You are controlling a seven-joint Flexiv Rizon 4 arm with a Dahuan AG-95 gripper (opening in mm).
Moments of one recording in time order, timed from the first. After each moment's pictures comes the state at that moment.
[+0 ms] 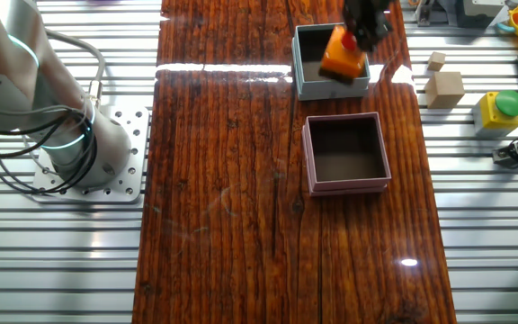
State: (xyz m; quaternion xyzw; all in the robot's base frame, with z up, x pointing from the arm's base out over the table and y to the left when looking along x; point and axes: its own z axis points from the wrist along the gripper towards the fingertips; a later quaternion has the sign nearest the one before) arm 0.530 0.179 0.175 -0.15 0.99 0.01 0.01
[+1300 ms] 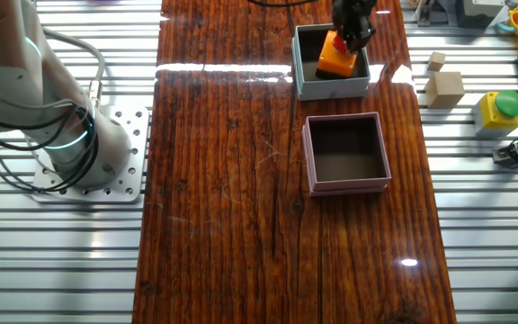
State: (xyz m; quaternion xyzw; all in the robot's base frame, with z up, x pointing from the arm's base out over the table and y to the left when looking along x) arm 0.537 0.194 0.110 -0.21 0.98 0.01 0.03
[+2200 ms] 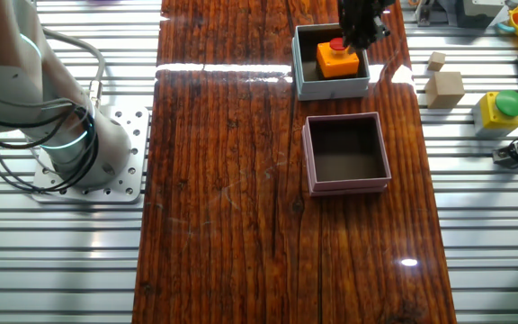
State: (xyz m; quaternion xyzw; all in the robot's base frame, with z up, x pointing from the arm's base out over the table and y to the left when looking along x) arm 0.524 0.141 0.172 -0.25 0.97 0.01 -0.03
